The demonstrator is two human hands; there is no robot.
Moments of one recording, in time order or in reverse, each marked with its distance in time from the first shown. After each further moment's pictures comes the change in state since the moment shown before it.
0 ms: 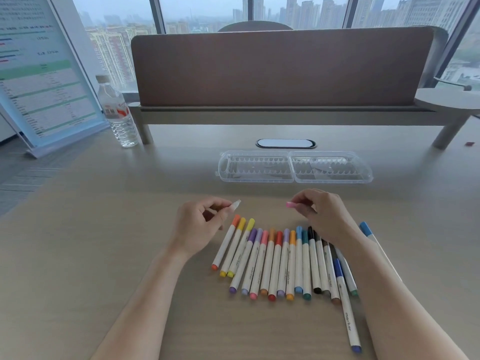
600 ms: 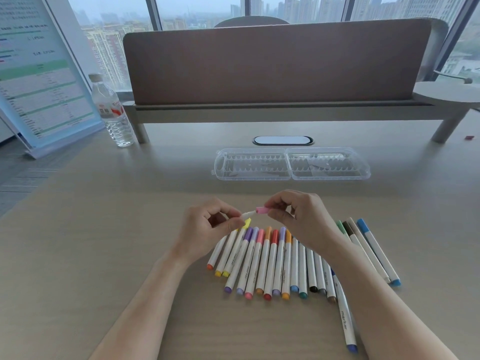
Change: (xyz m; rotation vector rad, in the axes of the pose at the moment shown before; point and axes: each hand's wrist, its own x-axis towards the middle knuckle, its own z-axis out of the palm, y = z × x) left_hand -0.006 0.008 0.014 -0.166 -0.113 0.056; right_hand -0.013 -0.039 0.009 0.164 -0.009 -0.186
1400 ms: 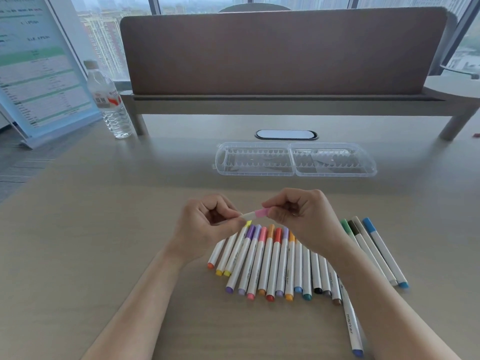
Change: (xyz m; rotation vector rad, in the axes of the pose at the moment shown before) left_hand -0.004 0.015 -0.004 -0.249 -0.035 -0.033; right_hand -0.004 -0.015 0.002 0.316 -0.012 0.088
